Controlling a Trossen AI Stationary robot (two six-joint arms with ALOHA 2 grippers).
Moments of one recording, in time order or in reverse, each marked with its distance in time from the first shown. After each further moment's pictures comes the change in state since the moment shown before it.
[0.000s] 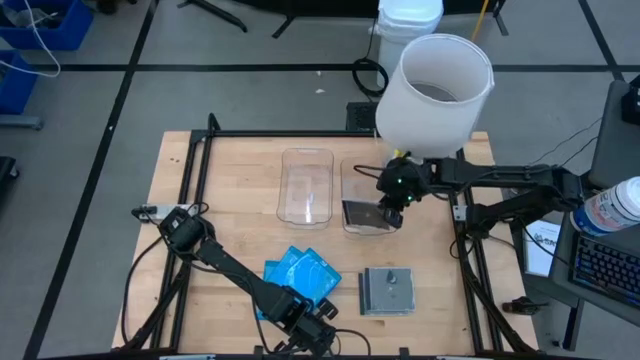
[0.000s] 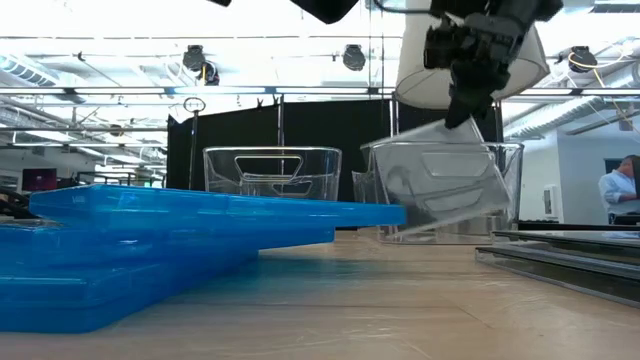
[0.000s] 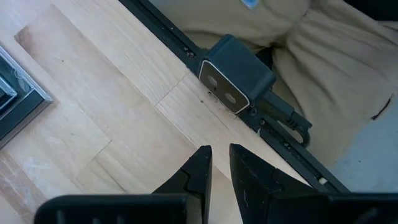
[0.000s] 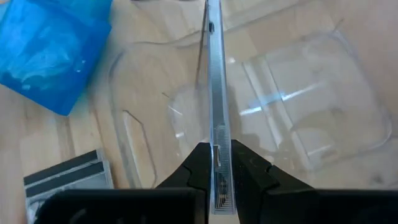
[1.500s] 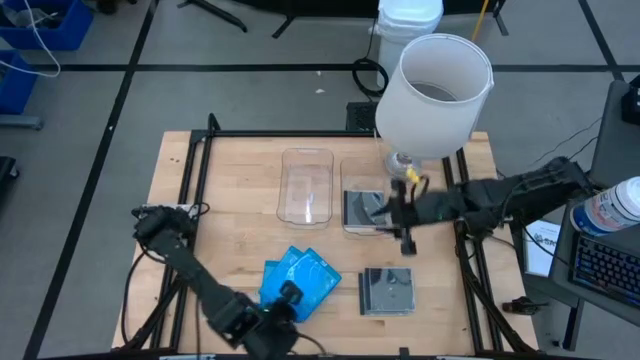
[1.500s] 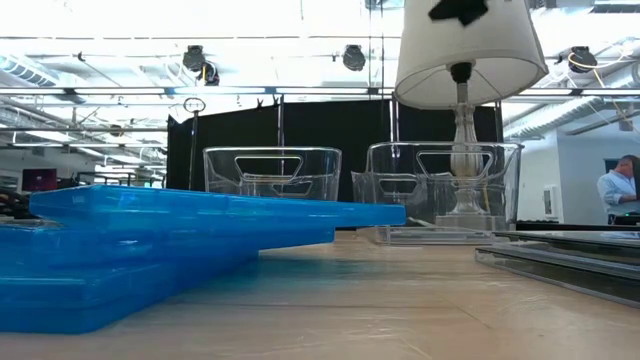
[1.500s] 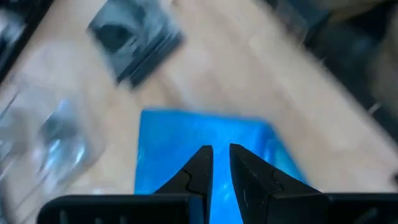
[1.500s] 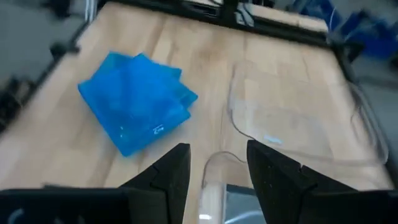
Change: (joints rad) left arm -0.174 -0.236 -0.017 -0.356 -0.591 -0.173; right arm 0.474 -0.122 0.077 0.203 0.363 -0.289
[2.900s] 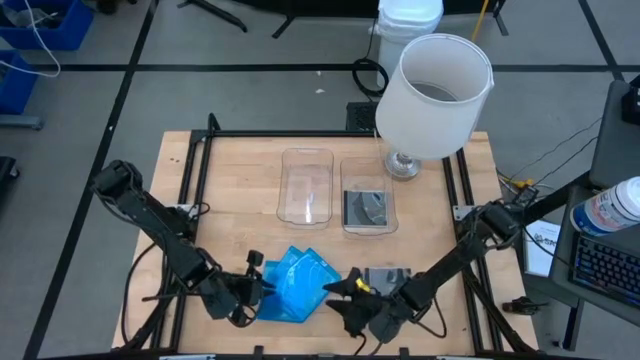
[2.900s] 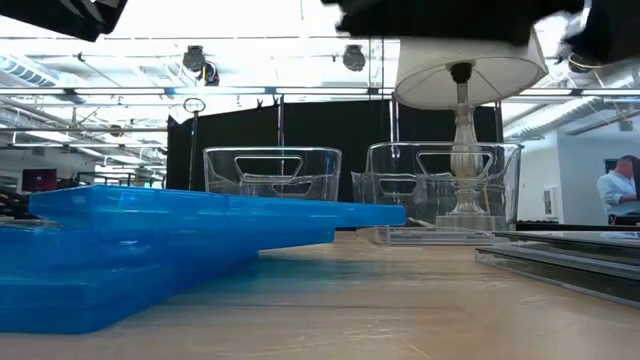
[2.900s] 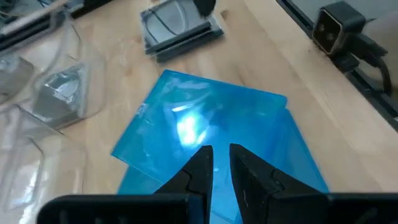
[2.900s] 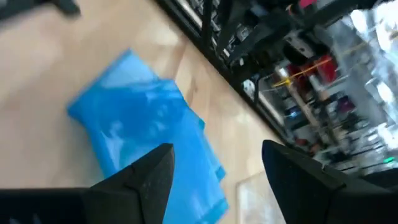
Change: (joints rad) left arm -0.028 -0.549 -0.991 0.862 -0.085 -0.169; right arm 0.425 0.844 0.162 0.793 0.638 -0.393
